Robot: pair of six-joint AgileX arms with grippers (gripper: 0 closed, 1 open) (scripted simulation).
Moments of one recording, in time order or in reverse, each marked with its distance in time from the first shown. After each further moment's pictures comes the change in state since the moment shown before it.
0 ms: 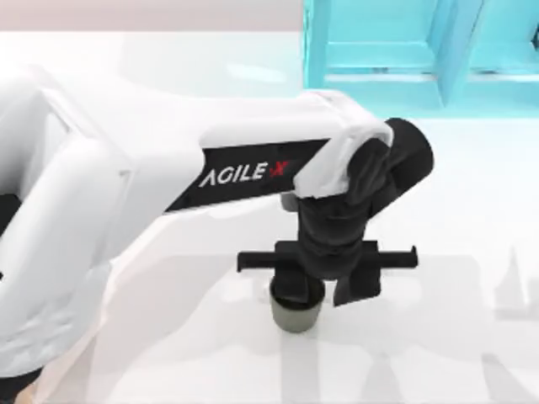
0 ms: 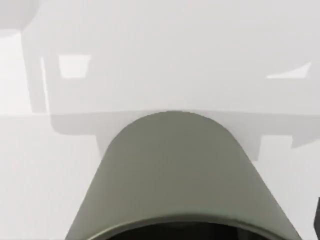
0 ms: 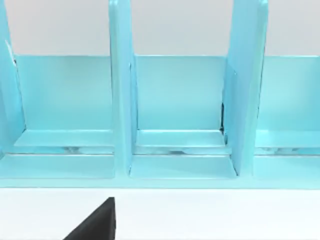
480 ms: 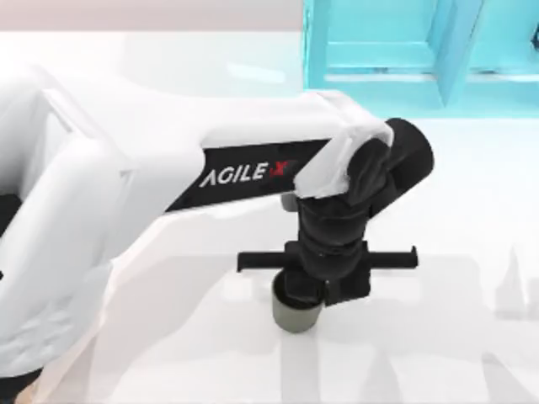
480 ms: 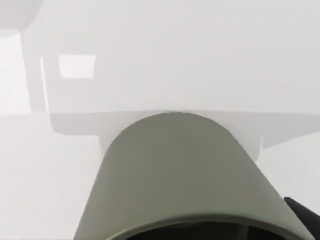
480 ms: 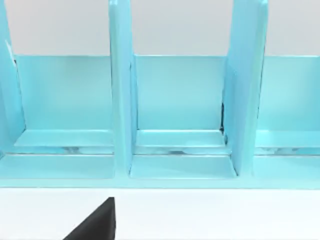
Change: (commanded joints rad) left arm 0.000 0.000 0.000 0.000 0.000 0.000; right arm 0.000 0.000 0.000 0.000 0.000 0.000
